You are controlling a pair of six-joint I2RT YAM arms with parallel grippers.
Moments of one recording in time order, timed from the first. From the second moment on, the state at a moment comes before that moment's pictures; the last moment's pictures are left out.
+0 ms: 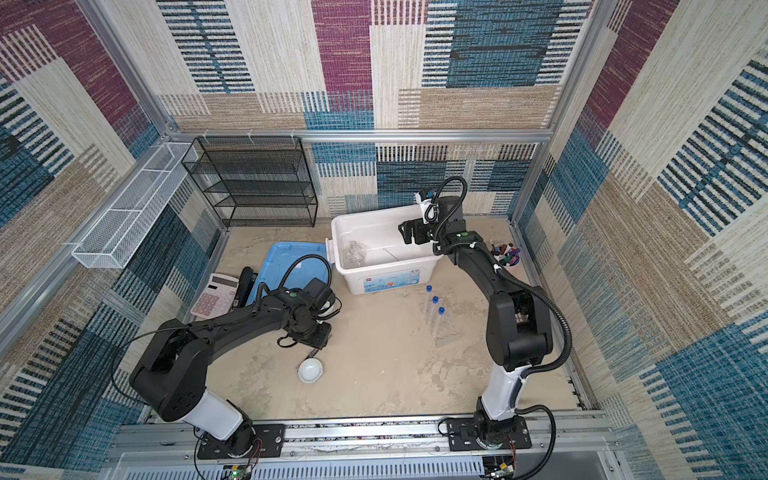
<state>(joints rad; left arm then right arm) -0.60 1.60 1.00 -0.84 0.00 -0.24 0.20 1.79 1.48 -0.19 -0.30 0.02</state>
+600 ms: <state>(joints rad) -0.60 1.70 1.02 -0.86 0.00 -0.24 0.18 1.77 1.44 -0.15 -0.31 0.02</state>
